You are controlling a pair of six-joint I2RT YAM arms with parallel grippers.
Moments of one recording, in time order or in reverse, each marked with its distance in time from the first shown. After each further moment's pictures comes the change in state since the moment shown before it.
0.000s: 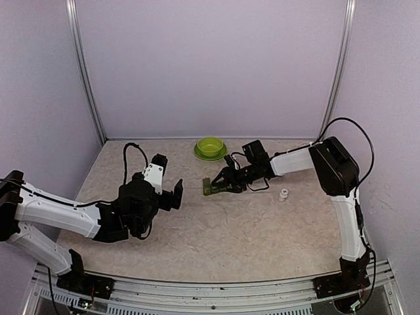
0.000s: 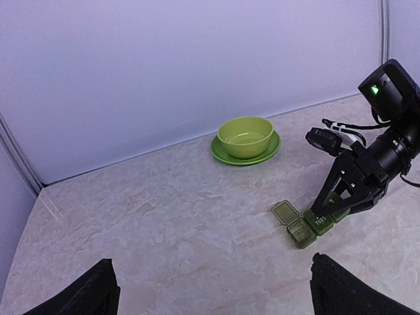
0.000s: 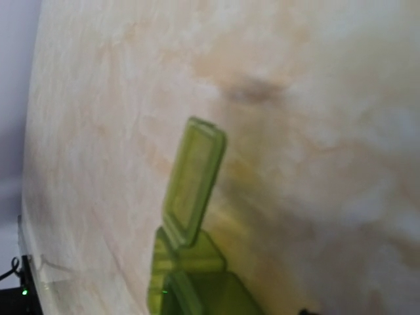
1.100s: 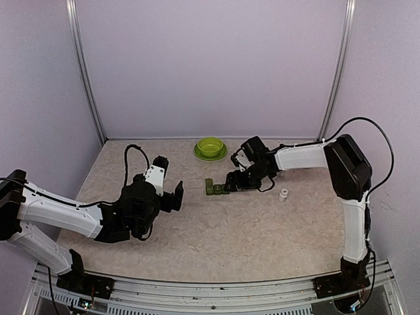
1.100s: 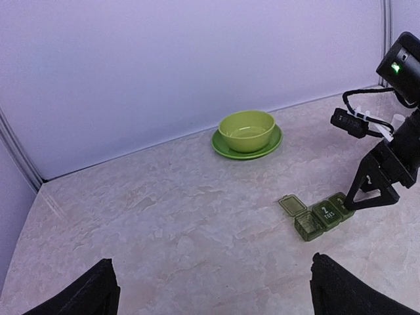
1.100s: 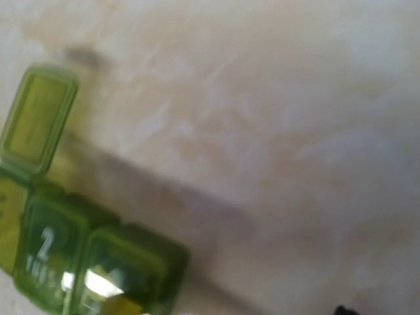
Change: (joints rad) left arm 0.000 0.015 -0.001 -0.005 -0.006 -0.015; right arm 0.044 -0.157 -0.034 -0.333 0.486 -0.322
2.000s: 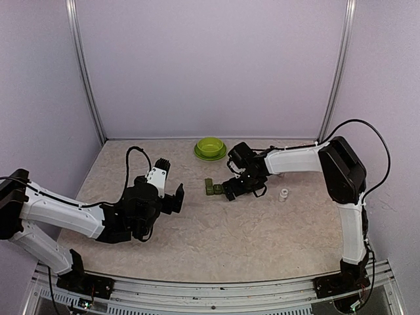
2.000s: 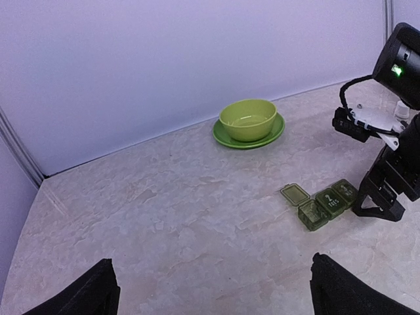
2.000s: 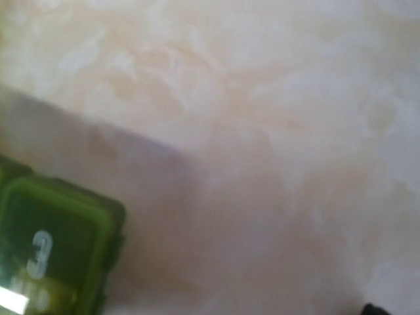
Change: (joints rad) left arm 0.000 0.026 0.000 -0.021 -0.005 -0.008; right arm 0.113 0.018 0.045 -0.145 0.361 -0.077
